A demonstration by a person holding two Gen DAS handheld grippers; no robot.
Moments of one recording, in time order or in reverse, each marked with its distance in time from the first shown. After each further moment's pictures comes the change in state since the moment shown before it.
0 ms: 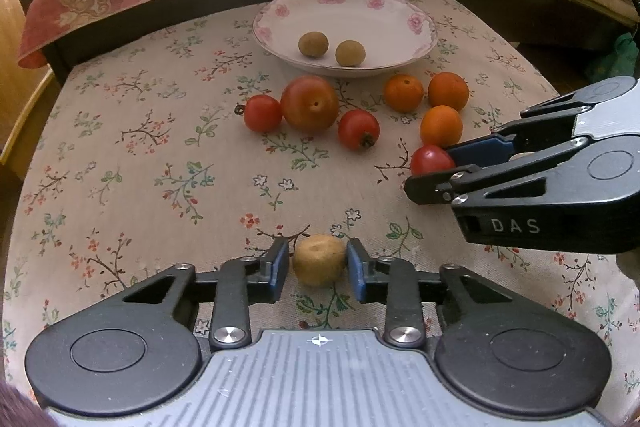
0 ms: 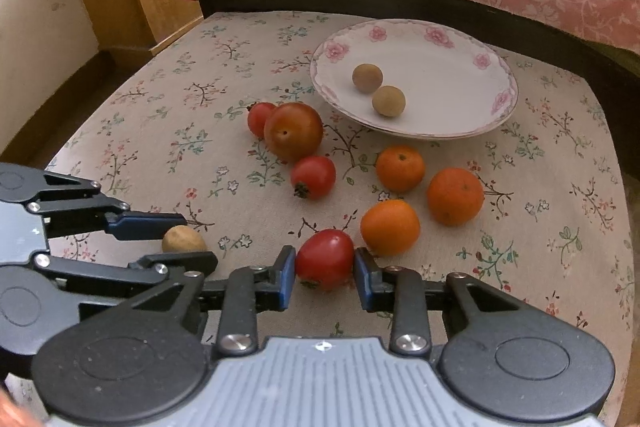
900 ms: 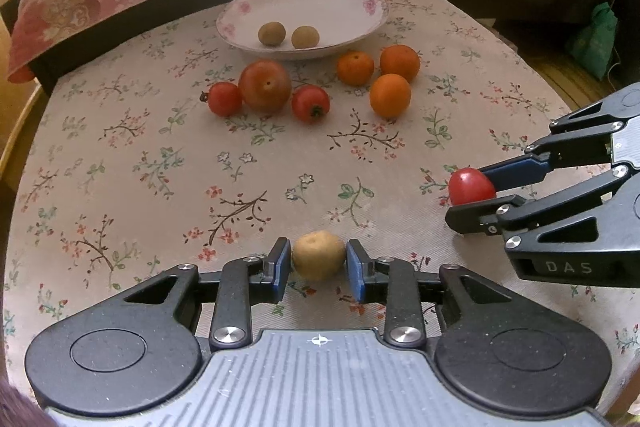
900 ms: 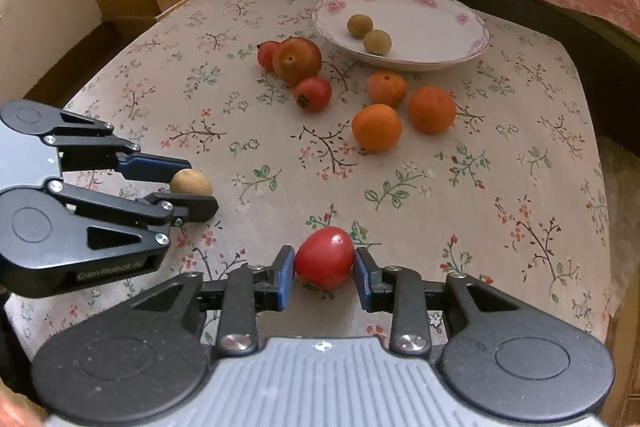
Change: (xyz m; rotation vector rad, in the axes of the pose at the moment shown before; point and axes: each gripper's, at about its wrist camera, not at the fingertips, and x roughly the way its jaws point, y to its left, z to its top) left arm -0.014 -0.028 -0.021 0.079 0.009 -0.007; right arm -0.035 0.001 -0.050 -0.019 0.068 -0.019
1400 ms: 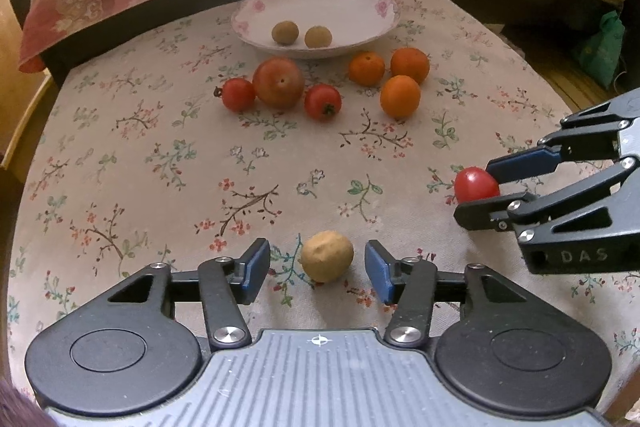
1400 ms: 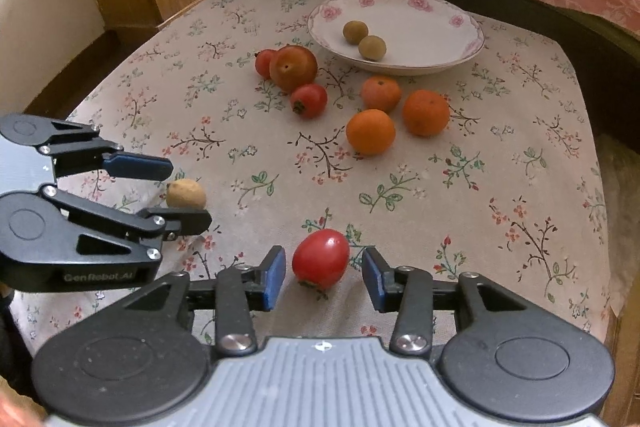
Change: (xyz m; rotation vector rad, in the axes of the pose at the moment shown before) left arm -0.004 0.004 -0.003 -0.039 0.006 0.016; right arm -0.004 -0.006 -0.001 0.016 -0.019 0.019
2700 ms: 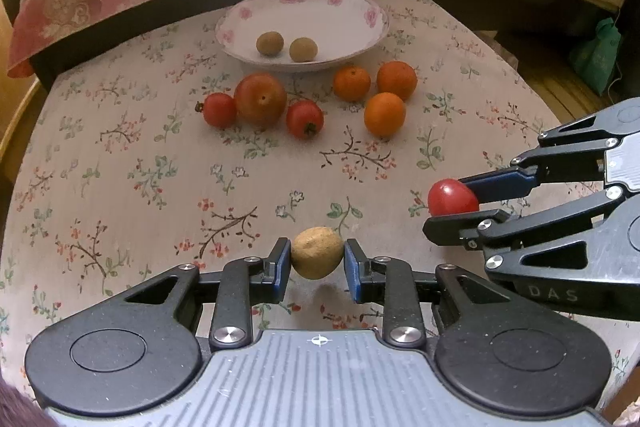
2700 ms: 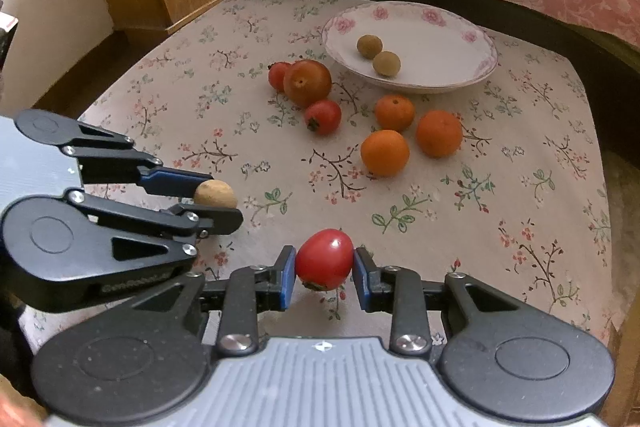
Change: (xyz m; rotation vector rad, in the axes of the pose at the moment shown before) left arm 0.002 -0.004 0.014 -0.011 -0.013 -0.035; right arm -0.002 0.007 0.009 -0.019 -0.017 0.015
